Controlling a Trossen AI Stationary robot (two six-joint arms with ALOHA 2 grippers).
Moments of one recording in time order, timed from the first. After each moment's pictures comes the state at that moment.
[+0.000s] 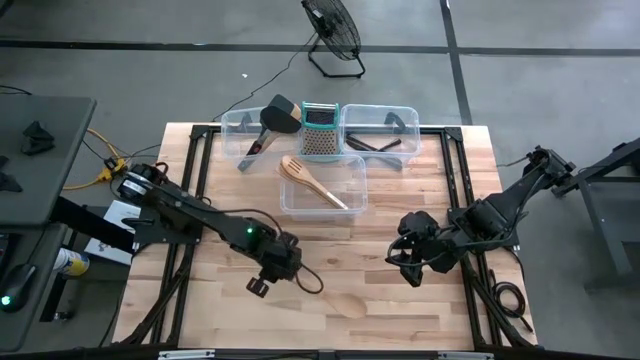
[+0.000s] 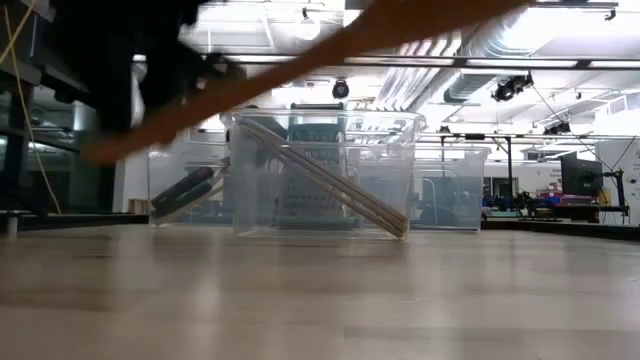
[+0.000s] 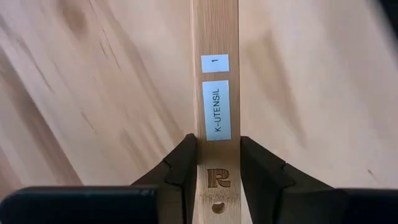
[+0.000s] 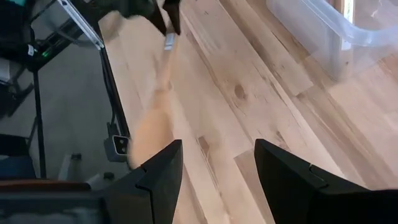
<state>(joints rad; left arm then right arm) -0.39 1.64 1.17 -0.69 0.10 0.09 0.62 1.25 1.26 -0.89 0.36 1.07</state>
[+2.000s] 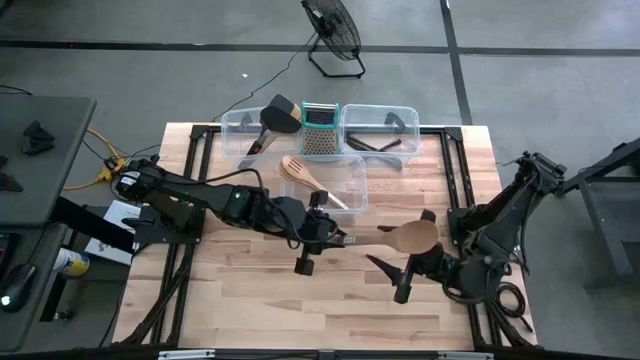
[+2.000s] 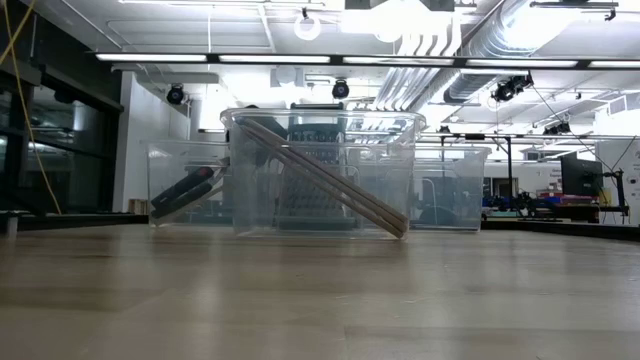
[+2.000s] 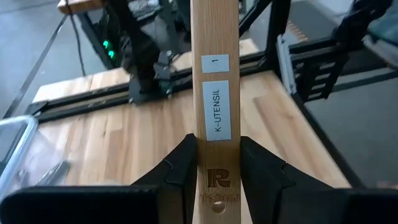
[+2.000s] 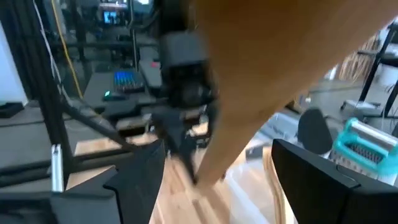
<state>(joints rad) -0.29 1.60 1.61 -0.42 -0.16 0.07 0.82 1.37 1.26 -0.04 1.20 0.17</state>
